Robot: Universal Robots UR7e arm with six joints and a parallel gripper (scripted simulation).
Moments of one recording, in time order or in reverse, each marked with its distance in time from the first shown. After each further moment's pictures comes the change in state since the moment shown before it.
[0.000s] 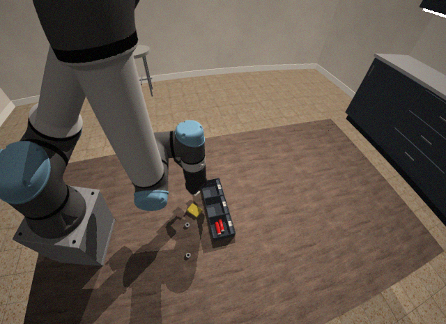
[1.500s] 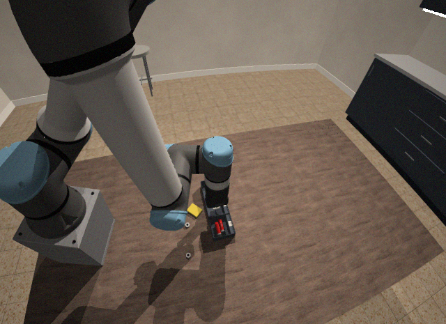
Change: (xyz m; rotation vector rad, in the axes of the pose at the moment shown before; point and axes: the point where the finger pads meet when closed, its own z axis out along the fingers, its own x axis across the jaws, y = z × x) arm 0.020 0.101 0.000 0.001 0.000 0.569
